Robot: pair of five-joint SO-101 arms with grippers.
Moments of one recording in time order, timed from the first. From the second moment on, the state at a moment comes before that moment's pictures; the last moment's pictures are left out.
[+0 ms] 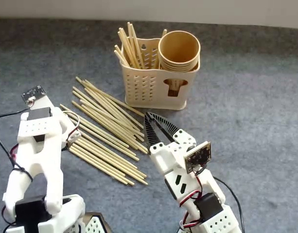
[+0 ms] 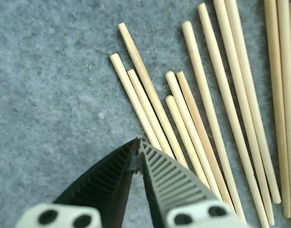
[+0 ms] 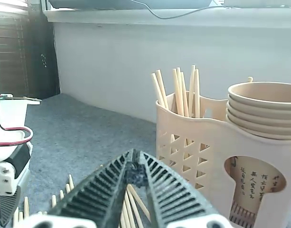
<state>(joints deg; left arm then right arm) -17.9 -17.7 42.9 66.9 31.2 -34.6 -103.9 96.0 11.0 3.6</state>
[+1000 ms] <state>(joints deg) -17.0 -1.5 40.9 58.5 31.2 -34.6 -103.9 96.0 11.0 3.6</state>
